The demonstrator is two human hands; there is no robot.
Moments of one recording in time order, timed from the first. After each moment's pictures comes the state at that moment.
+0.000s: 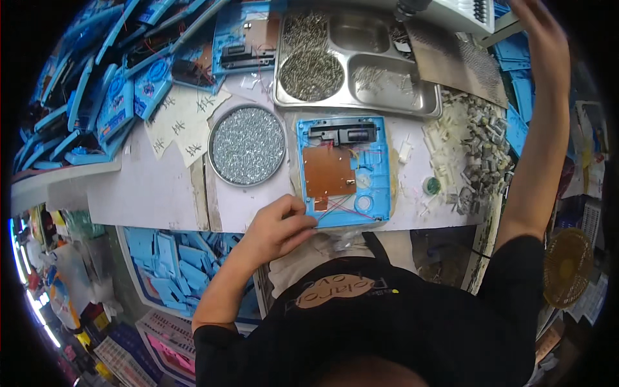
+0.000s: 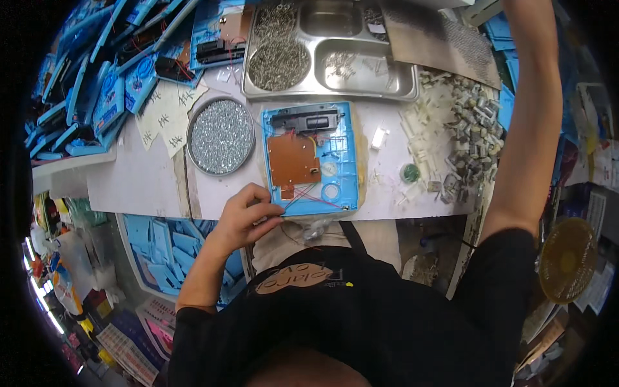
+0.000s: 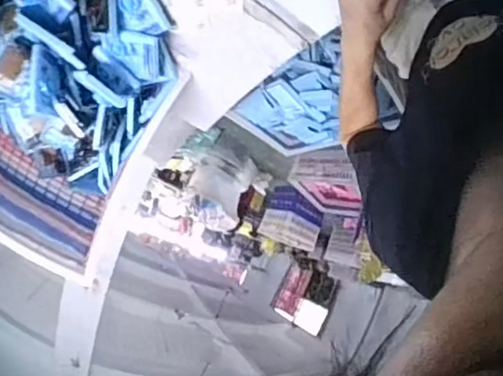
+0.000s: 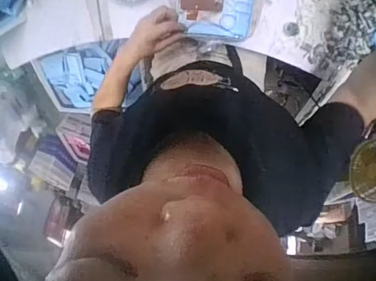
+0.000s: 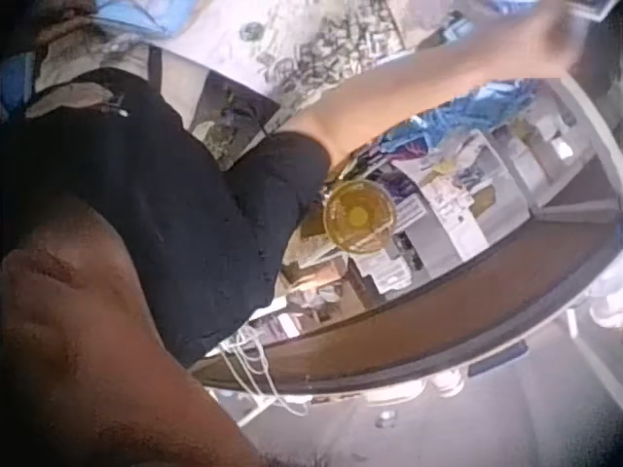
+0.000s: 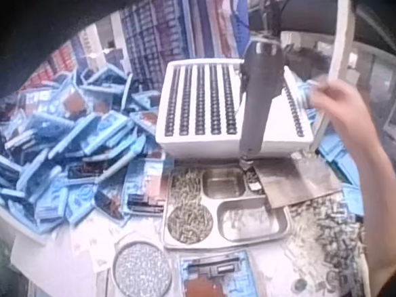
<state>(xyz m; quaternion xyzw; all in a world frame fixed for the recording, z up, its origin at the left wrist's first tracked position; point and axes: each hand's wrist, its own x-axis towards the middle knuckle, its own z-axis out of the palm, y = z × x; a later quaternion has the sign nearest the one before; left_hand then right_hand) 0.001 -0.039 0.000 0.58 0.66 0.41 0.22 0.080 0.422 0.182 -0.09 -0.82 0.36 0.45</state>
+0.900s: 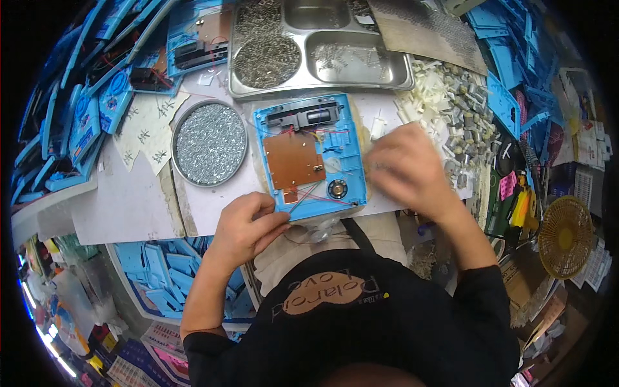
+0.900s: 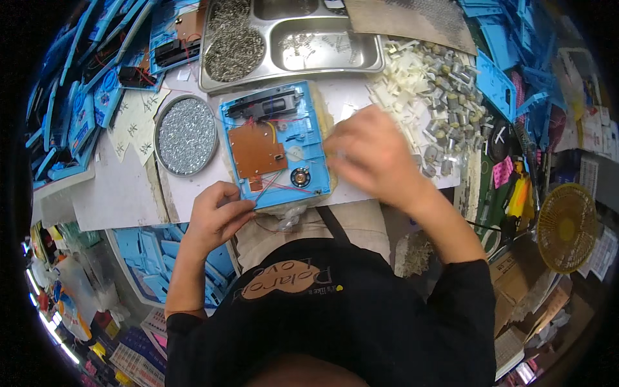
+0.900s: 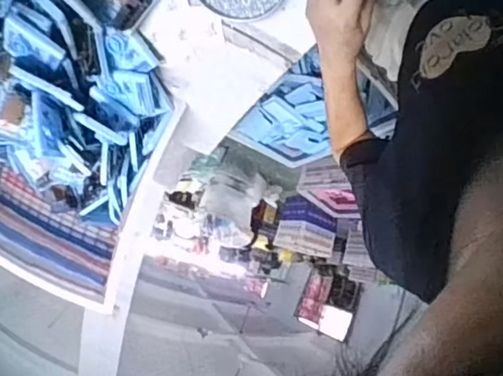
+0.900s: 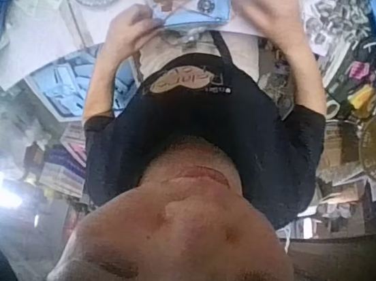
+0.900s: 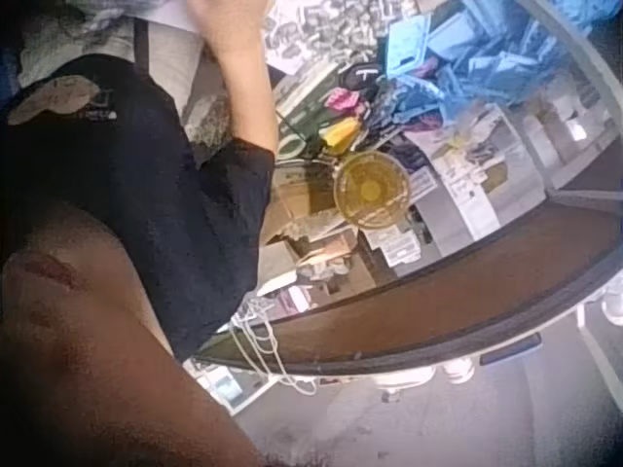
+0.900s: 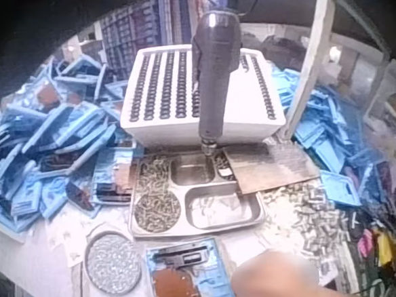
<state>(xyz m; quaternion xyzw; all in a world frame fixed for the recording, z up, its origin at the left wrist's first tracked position) -0.002 -0.030 0.010 0.64 0.66 0.35 0.17 0.199 0.247 0.049 -0.05 -0.94 0.27 0.19</state>
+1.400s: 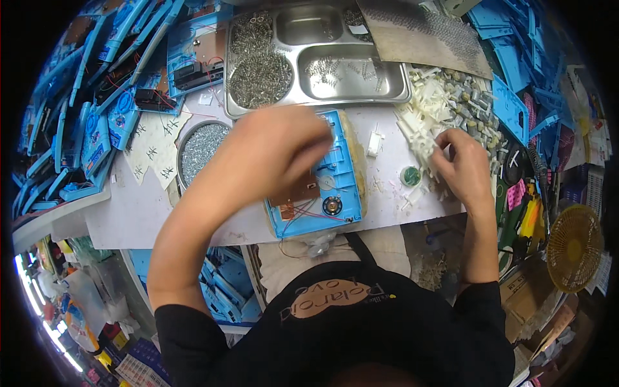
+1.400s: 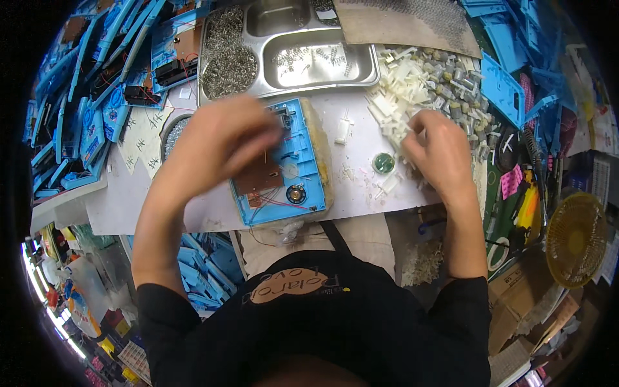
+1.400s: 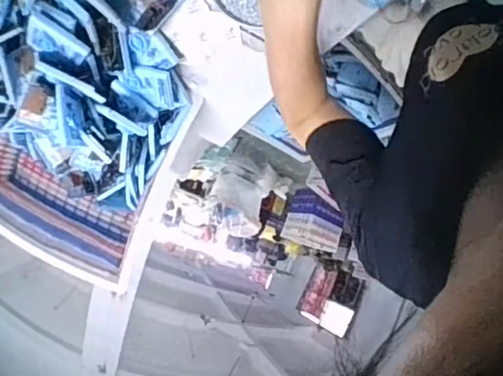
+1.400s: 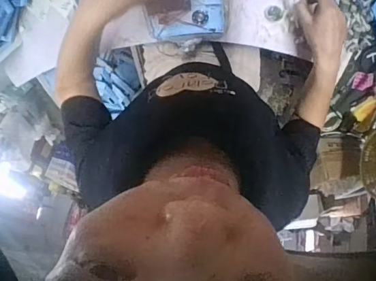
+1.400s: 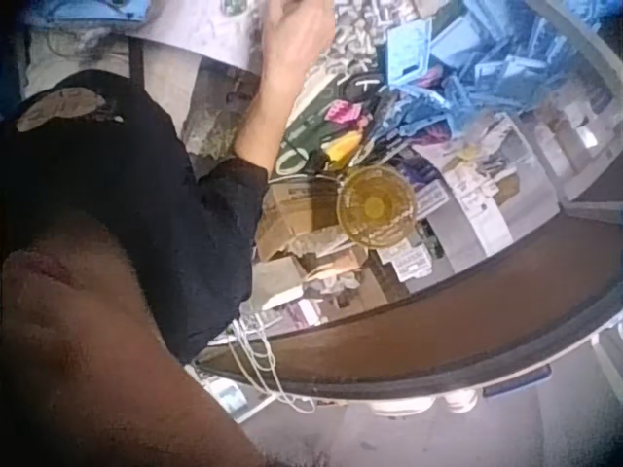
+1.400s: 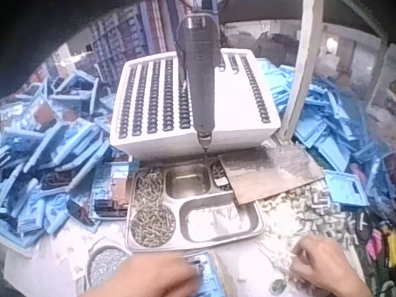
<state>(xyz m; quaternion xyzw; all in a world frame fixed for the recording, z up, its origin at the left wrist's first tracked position) -0.043 0.122 0.089 0.70 0.64 0.26 0.19 0.244 0.309 0.050 -0.38 -0.90 0.19 0.06</state>
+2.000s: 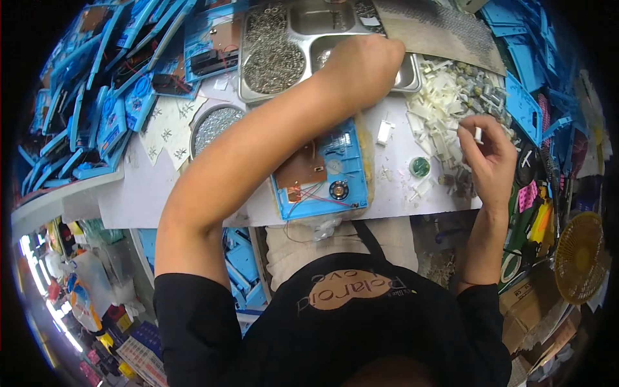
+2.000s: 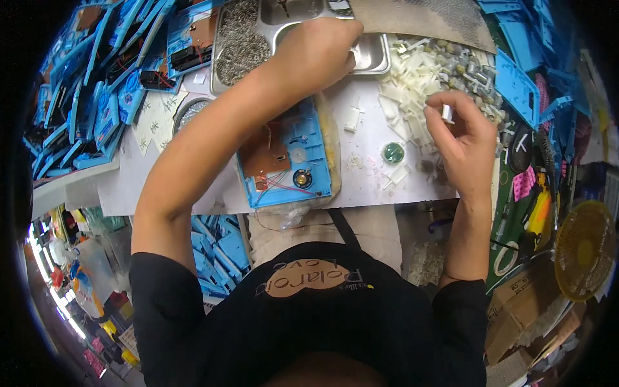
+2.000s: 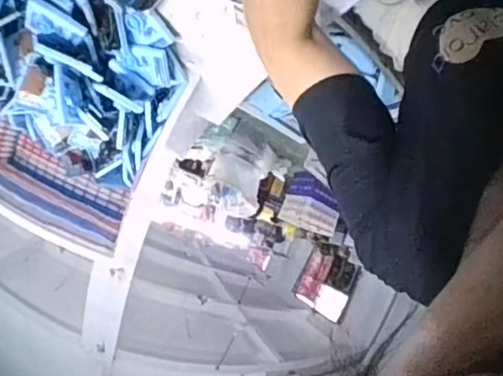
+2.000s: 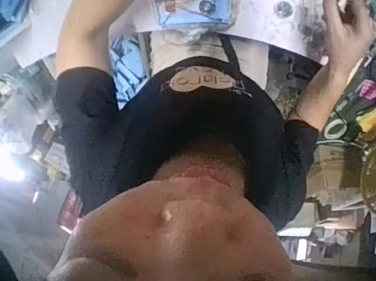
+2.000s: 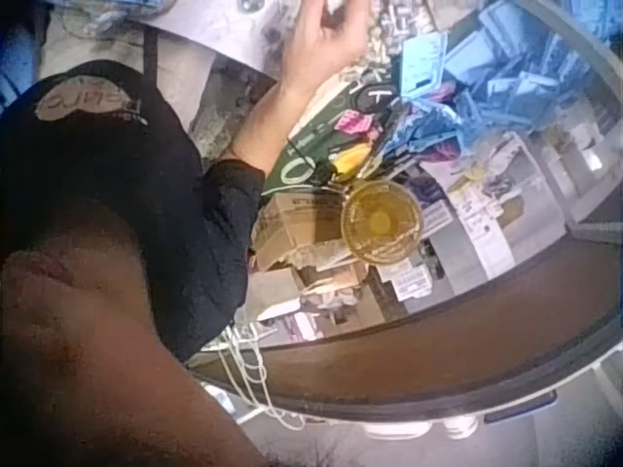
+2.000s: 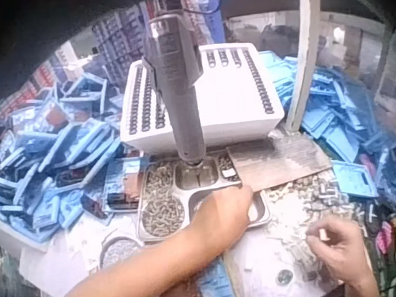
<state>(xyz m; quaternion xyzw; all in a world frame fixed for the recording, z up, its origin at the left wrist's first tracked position) -0.018 0.244 0.038 0.69 0.69 0.23 0.02 0.251 0.305 0.059 -0.35 -0.76 0.47 0.27</state>
